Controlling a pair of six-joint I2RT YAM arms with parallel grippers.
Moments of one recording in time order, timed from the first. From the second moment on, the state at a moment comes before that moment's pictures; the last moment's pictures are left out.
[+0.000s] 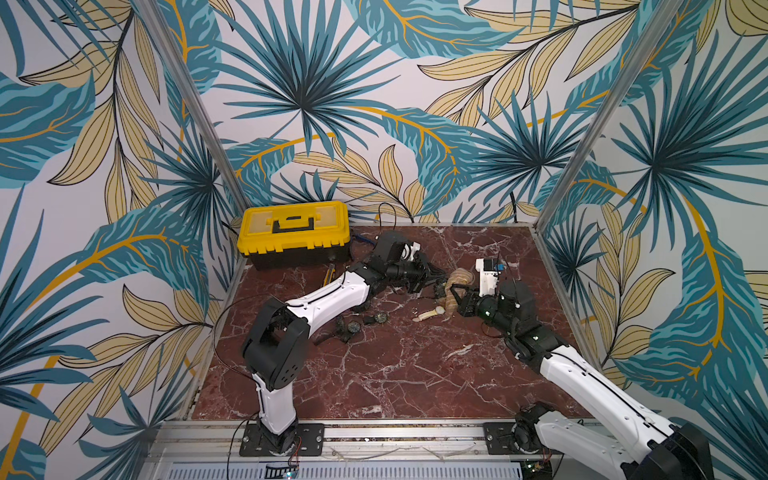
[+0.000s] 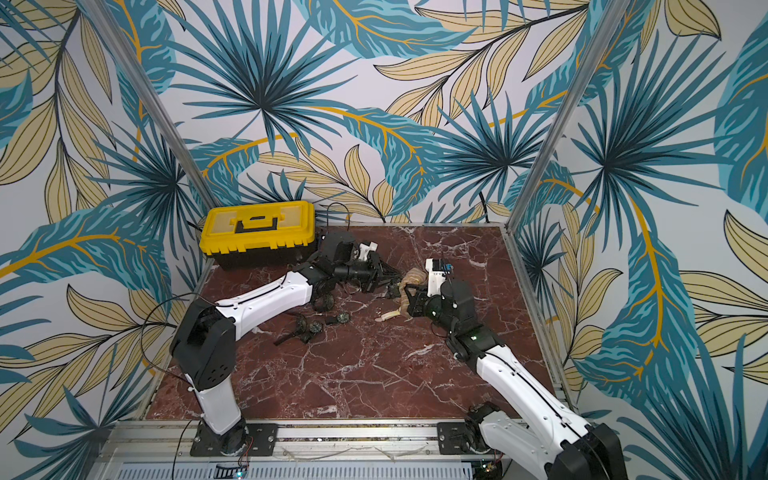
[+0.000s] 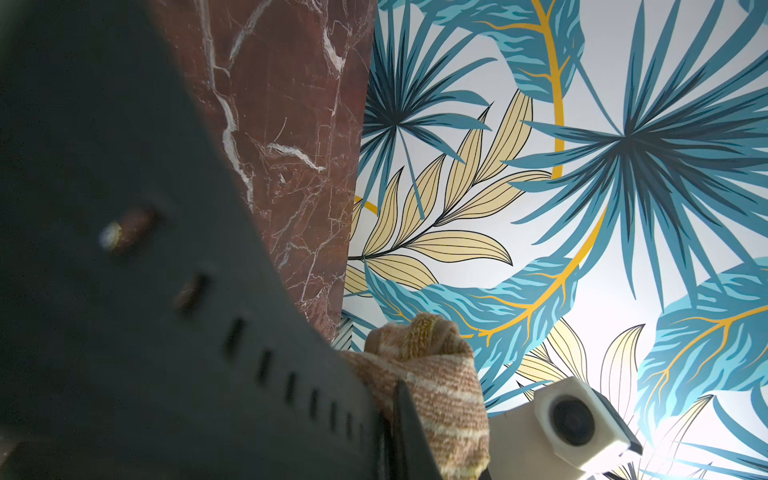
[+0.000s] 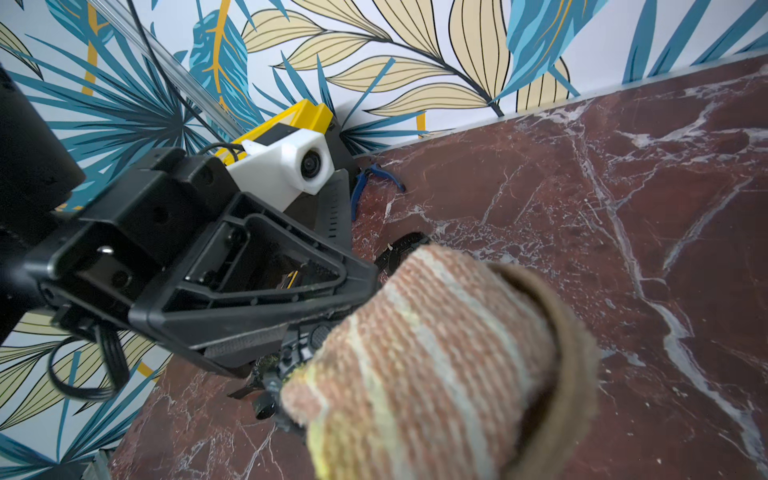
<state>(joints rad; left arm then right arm) -0.66 1.83 1.44 -0.01 0.66 -1.39 0.42 1.01 0.68 0.01 -0.11 0.50</state>
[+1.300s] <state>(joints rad) -0.60 1.87 1.48 -0.10 0.52 -1.36 0.44 1.36 0.96 -0.11 -0.25 0.58</state>
